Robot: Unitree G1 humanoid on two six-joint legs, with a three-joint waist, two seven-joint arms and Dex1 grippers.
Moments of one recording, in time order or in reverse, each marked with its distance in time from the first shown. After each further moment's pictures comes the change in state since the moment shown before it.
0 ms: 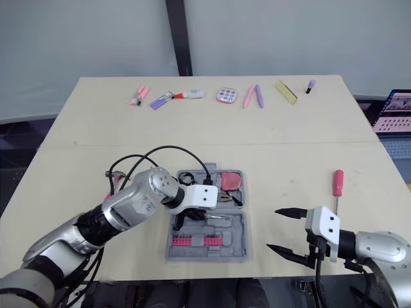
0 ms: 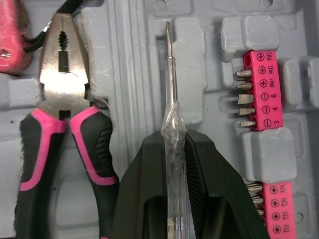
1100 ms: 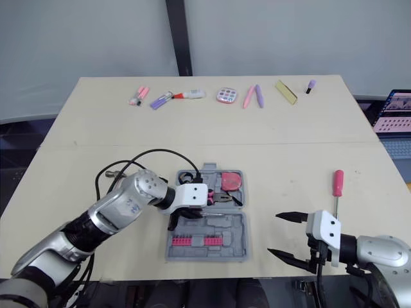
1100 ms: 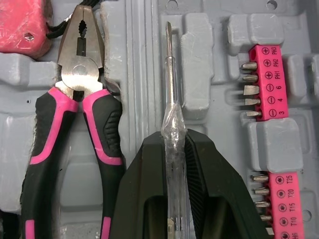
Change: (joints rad) left arm 0.099 0.057 0.107 -0.016 -0.052 -0.117 0.036; right arm 0.039 -0.006 -0.008 -0.020 0.001 -0.012 -0.002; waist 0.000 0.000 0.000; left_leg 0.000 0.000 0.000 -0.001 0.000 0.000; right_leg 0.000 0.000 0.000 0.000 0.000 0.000
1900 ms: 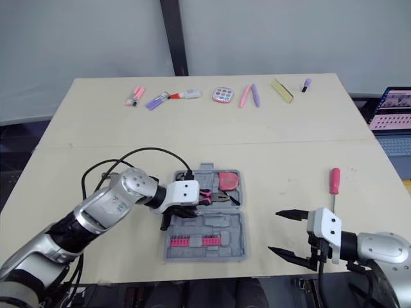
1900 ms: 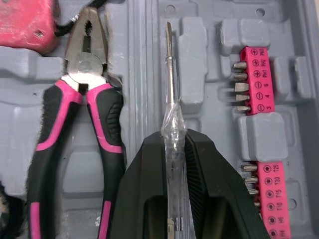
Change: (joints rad) left arm 0.029 0.068 0.041 -0.033 -0.087 -0.008 0.010; right arm -0.031 0.000 0.000 0.023 0.000 -0.008 0.024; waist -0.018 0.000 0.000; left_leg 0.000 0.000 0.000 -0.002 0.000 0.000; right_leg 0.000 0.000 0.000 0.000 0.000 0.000
